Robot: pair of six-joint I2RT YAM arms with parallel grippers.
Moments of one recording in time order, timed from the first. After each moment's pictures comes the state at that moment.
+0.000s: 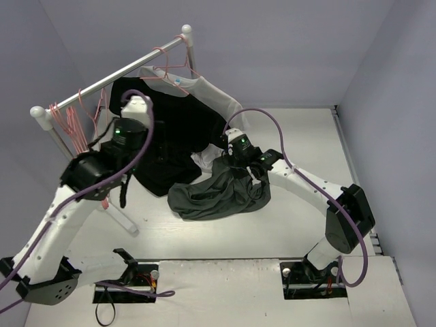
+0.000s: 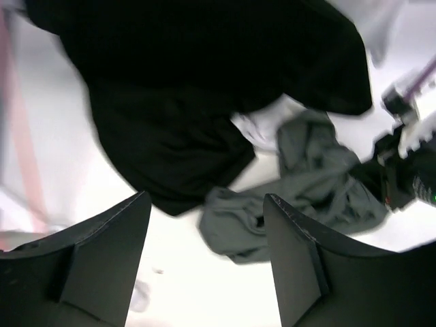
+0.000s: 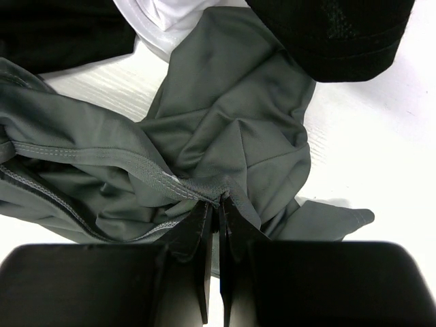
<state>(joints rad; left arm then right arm) -0.65 1.15 1.61 -1.00 -0.42 -0.34 0.70 1.58 1.19 -0.47 0.13 0.18</state>
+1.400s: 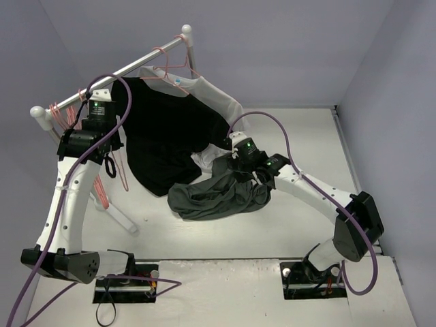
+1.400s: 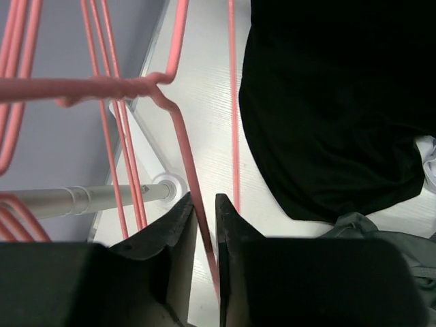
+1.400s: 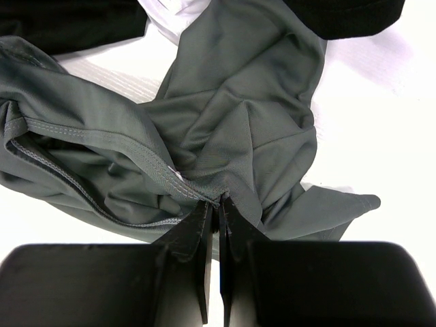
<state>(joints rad) -0.15 1.30 1.67 -1.12 -0.45 -0.22 0.70 1.50 1.12 -0.46 0.10 0.18</state>
